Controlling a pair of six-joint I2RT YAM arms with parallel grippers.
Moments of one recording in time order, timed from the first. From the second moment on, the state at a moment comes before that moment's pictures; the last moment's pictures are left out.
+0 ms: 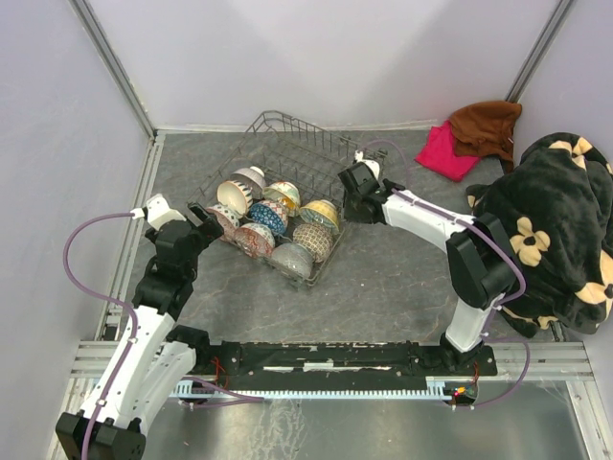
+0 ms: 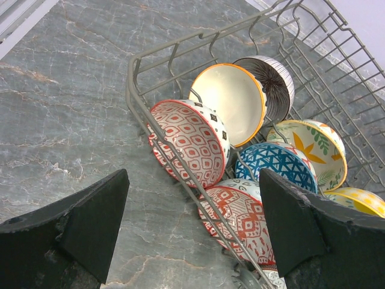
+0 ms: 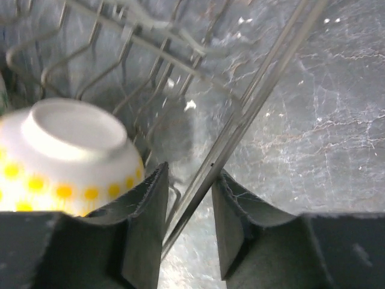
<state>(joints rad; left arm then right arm) -0.23 0.65 0.59 -0.31 -0.44 -0.57 0.59 1.80 1.28 -0.44 0.28 0.63</state>
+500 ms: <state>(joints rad) -0.23 0.65 0.59 -0.31 -0.44 -0.57 0.59 1.61 1.21 -0.52 0.28 0.57</state>
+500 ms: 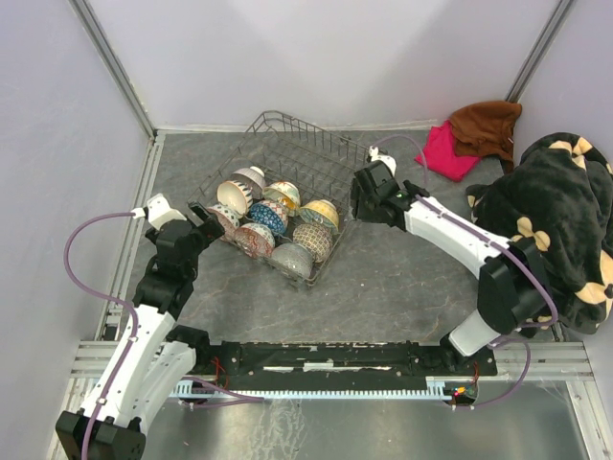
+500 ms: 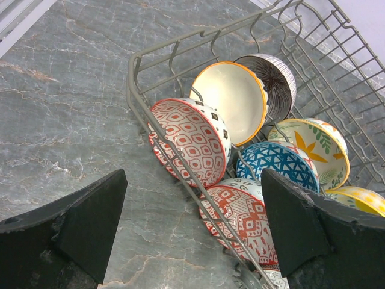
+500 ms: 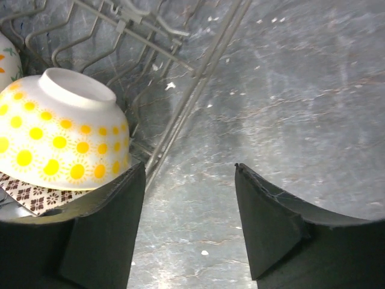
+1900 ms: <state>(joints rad) -0.23 0.68 0.61 -0.31 -0.30 -0.57 1.00 1.75 1.45 -0.44 0.59 -0.10</state>
